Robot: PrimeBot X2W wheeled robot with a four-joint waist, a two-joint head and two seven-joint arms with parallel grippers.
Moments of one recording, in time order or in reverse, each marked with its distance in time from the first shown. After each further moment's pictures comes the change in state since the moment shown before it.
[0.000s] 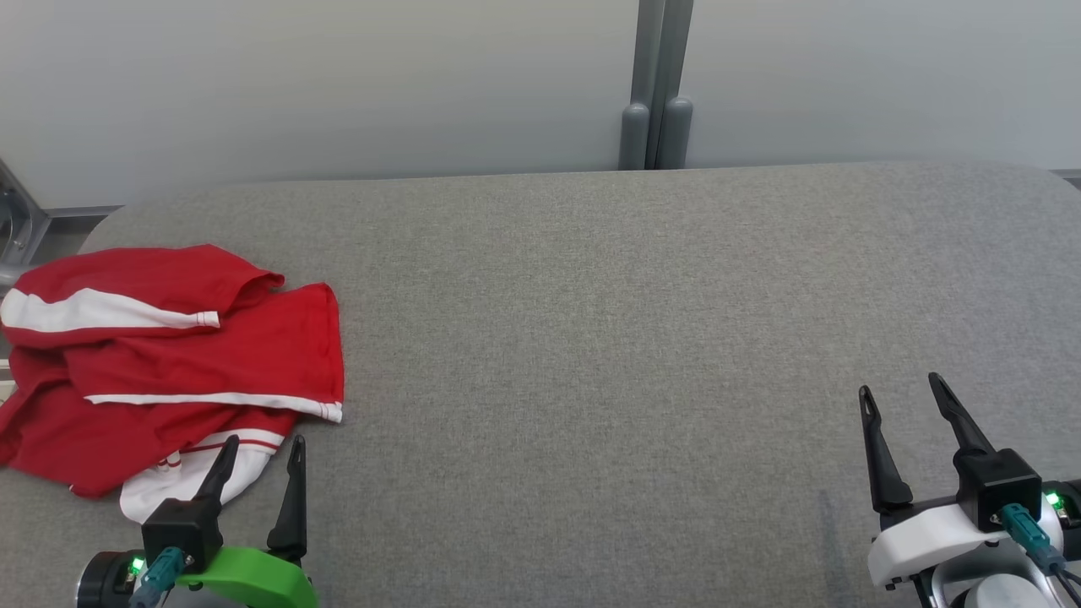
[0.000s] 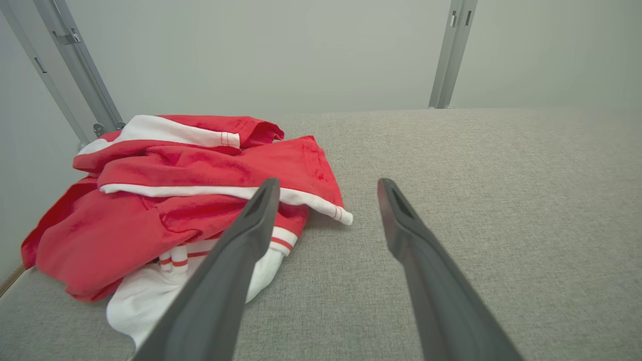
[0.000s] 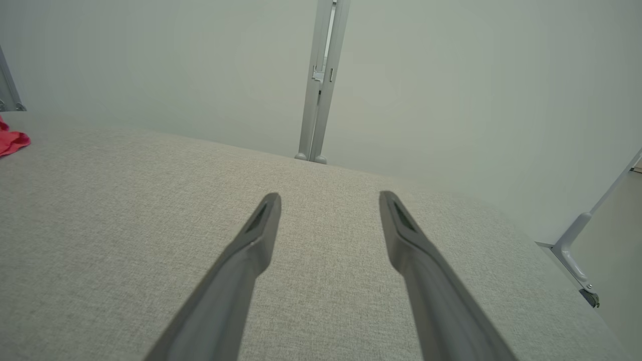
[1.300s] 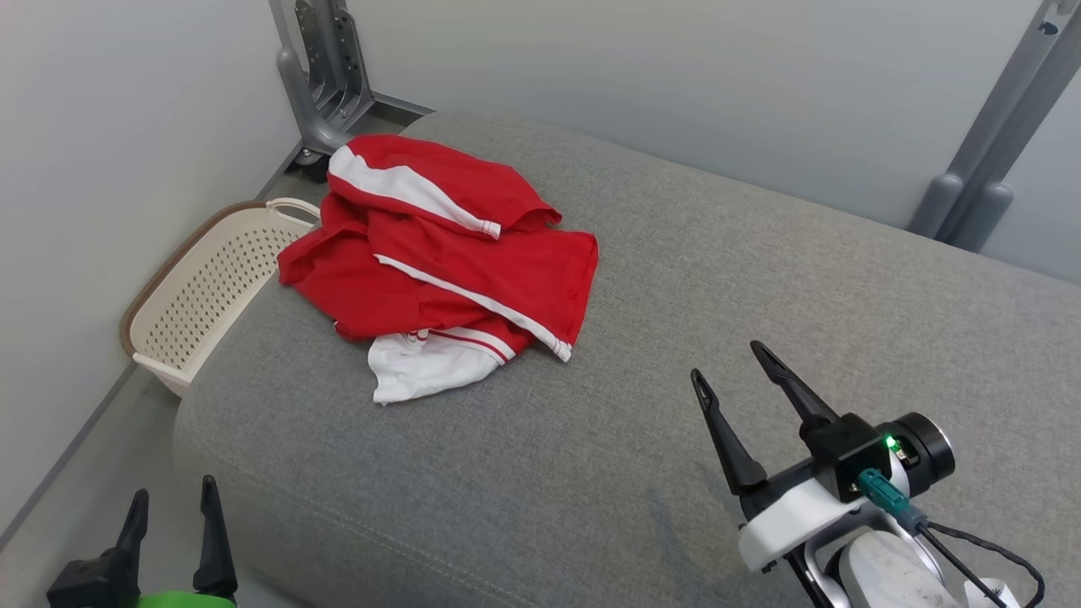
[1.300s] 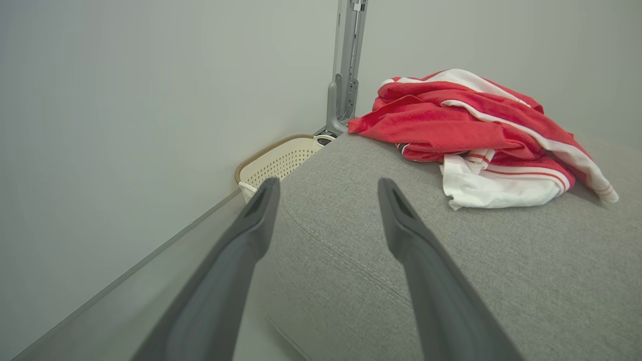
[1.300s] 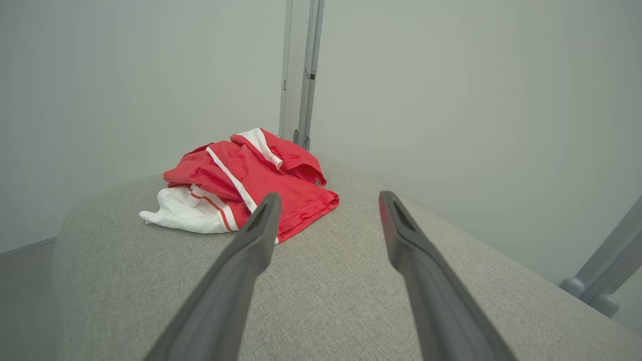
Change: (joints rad) left arm 0.096 -0.046 0.216 -0.045 -0.016 0.000 0.000; right arm -0.149 -0.007 0.339 0.061 0.092 0.000 0.000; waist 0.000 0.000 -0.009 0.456
